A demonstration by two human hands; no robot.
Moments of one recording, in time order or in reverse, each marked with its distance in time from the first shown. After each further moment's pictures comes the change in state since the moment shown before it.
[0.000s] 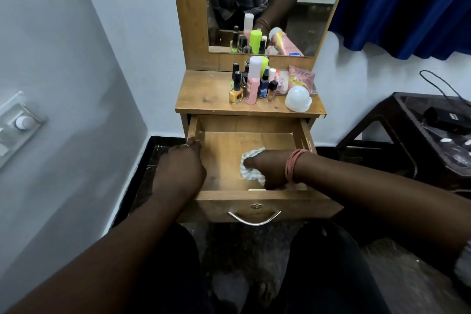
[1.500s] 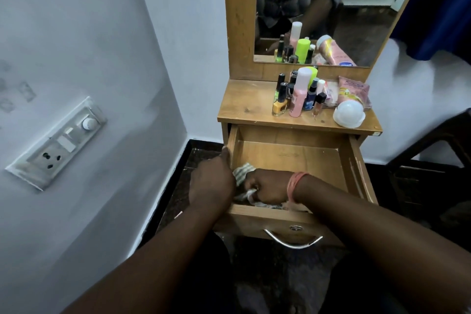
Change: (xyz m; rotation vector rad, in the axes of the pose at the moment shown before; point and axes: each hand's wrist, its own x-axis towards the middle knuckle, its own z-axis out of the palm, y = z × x) left_hand 0.005 -0.018 0.015 -0.093 0.029 -0.190; right_hand 0.045 -0.066 -0.011 0.438 -0.061 -0.183
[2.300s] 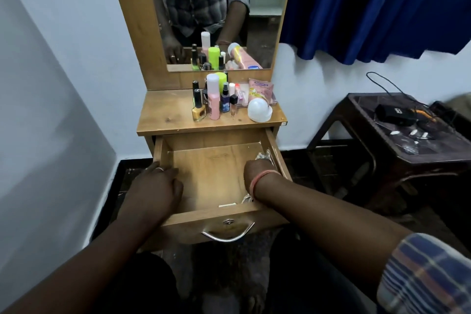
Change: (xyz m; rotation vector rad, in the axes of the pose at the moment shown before) left_hand 0.003 0.012 -0.002 0.107 -0.063 0.406; right_hand -0.078 0.060 0.007 -0.612 0.122 0.715
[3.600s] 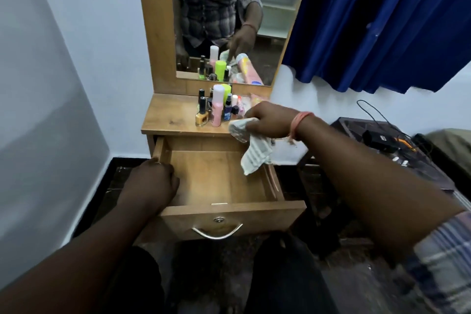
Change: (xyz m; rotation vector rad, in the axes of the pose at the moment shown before) left_hand -0.001 0.007 -0.019 -0.061 0.002 -0.120; right_hand -0.019 0.097 -0.131 0.492 0.281 -0.202
